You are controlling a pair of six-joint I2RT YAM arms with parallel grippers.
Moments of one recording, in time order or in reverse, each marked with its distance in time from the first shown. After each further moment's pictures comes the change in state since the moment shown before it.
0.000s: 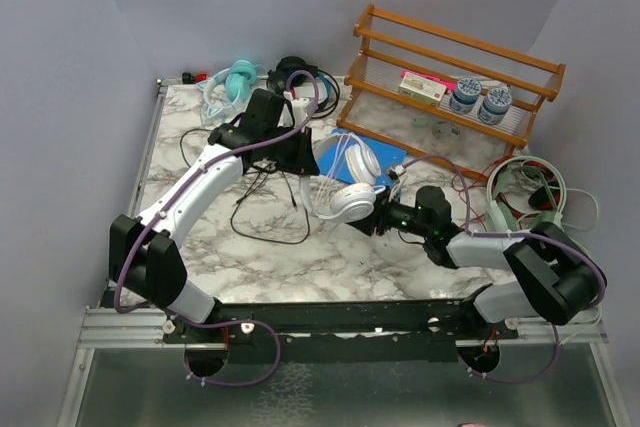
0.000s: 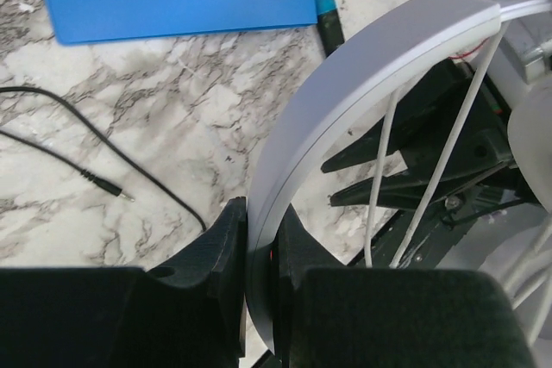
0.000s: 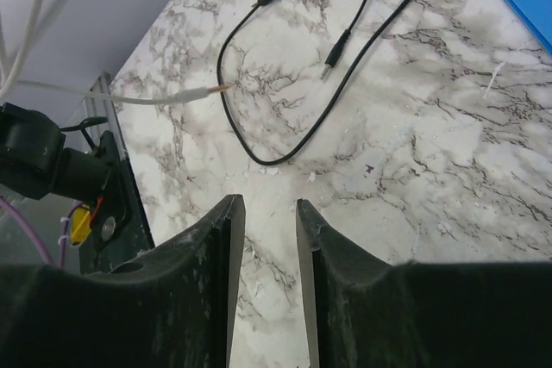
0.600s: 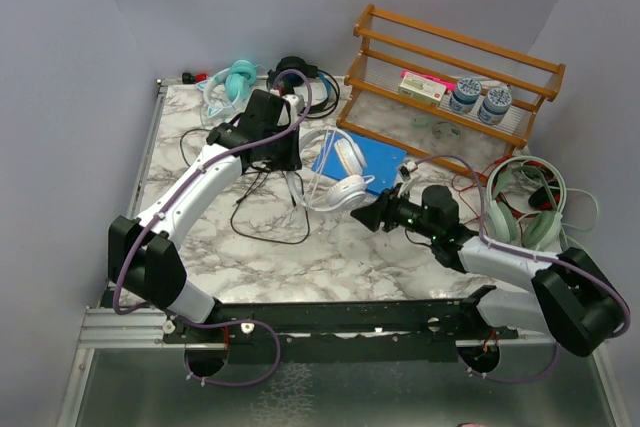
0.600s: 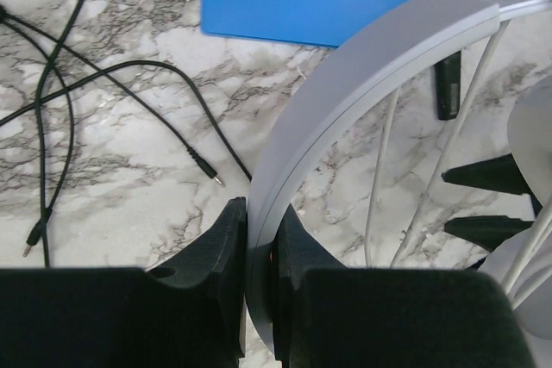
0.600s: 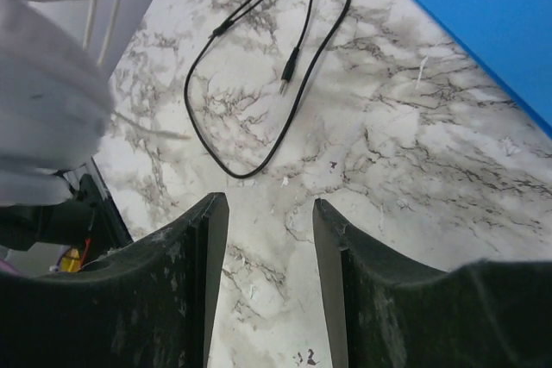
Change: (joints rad) left arm -0.001 -0.004 0.012 -0.059 -0.291 -0.017; right arm -0.003 -0.153 0.005 -0.209 0.145 0.048
